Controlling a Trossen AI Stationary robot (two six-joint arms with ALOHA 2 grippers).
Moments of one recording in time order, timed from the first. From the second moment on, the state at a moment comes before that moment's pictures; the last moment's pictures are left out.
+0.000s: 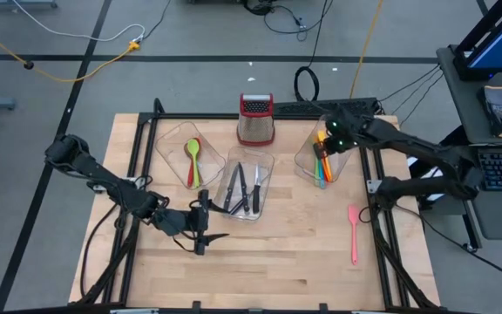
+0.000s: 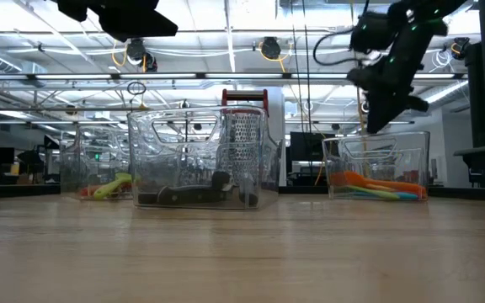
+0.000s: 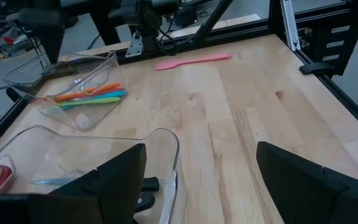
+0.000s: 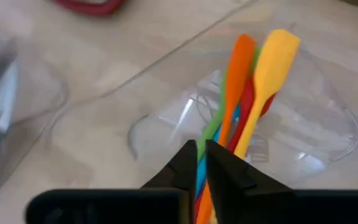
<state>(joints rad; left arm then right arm) -0.52 1.29 0.70 0.18 -0.50 -0.03 -0.64 1.15 0.87 -0.79 0.00 0.50</state>
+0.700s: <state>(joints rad) -0.53 1.29 0.70 0.17 -0.50 -0.07 0.06 0.84 0.87 -1.48 -0.03 1.22</state>
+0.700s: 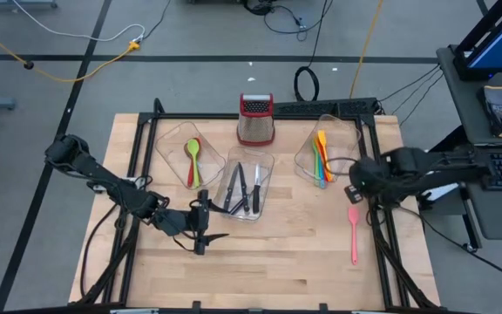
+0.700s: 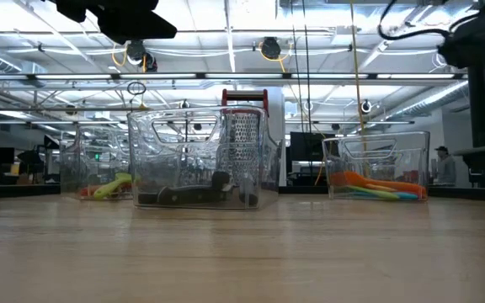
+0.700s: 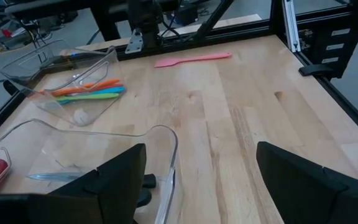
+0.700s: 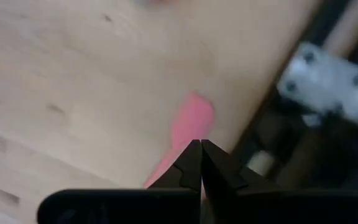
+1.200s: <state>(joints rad) -0.55 1.30 0.64 0.24 -0.50 -0.05 0.45 0.91 0.66 -1.10 -0.11 1.68</state>
